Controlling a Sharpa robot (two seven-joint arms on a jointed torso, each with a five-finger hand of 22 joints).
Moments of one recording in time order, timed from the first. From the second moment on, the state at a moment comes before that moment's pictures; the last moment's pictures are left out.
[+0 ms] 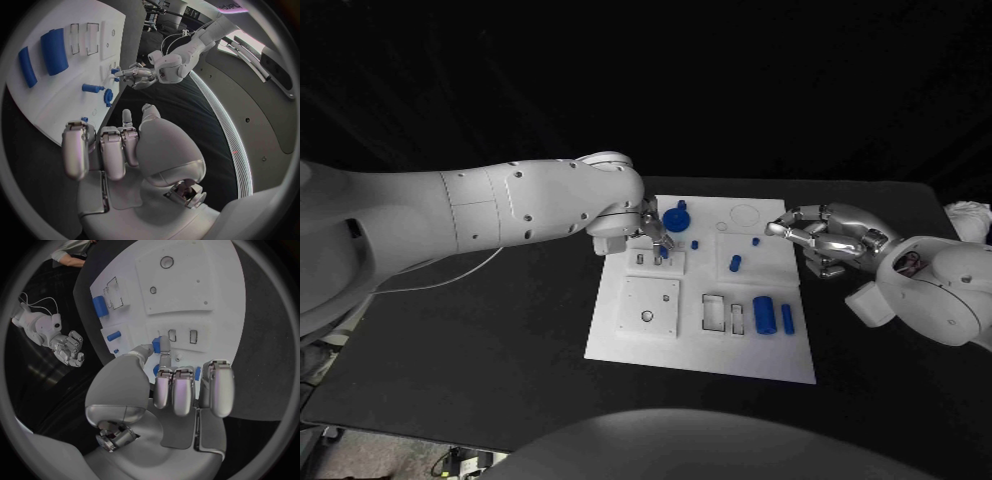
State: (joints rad) left arm 1.38 -0.54 -0.23 1.33 -0.86 0.08 -0.70; left_hand 1.18 -0.06 0.25 0.14 0.53 1.13 0.02 0.24 0.66 1.47 -0.04 1.57 1.31 1.47 -0.09 1.57 1.31 0.02 1.46 0.03 1.49 1.31; right arm 1.29 -1.02 -0.23 1.67 -0.49 -0.20 0.10; right_hand 1.35 0.20 -0.26 0.29 0.57 0.57 0.10 0.82 0.26 1.42 0.07 1.58 1.51 1.47 -0.02 1.57 1.31 0.05 1.43 0.09 1.42 1.31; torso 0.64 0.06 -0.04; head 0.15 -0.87
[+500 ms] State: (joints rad) left arm 1.38 -0.58 -0.23 1.40 -0.96 0.06 -0.70; left_hand 1.18 -0.06 0.27 0.14 0.52 1.13 0.02 0.25 0.67 1.47 -0.04 1.57 1.31 1.47 -0.09 1.57 1.31 0.02 1.47 0.03 1.49 1.31; right arm 1.27 -1.02 -0.23 1.66 -0.49 -0.20 0.10; right_hand 1.35 0.20 -0.26 0.29 0.57 0.57 0.10 0.82 0.26 1.42 0.07 1.57 1.51 1.47 -0.02 1.57 1.31 0.05 1.43 0.09 1.42 1.31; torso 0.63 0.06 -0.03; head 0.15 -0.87
